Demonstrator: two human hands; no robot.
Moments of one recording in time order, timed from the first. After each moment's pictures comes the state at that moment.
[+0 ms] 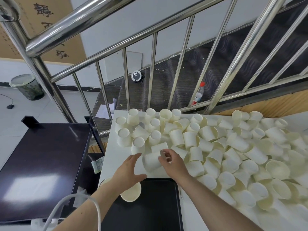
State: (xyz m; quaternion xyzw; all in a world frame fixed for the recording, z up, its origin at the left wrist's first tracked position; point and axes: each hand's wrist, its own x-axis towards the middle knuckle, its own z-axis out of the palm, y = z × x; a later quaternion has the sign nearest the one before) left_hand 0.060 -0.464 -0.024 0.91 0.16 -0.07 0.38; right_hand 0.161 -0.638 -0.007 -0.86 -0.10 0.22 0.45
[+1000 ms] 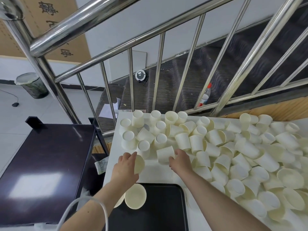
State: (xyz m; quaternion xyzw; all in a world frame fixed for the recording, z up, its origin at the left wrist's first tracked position) left_hand 0.074 -0.442 -0.022 0.95 0.21 -0.10 0.20; right_hand 0.201 -0.616 -0.029 -0.92 -0.02 0.21 0.32
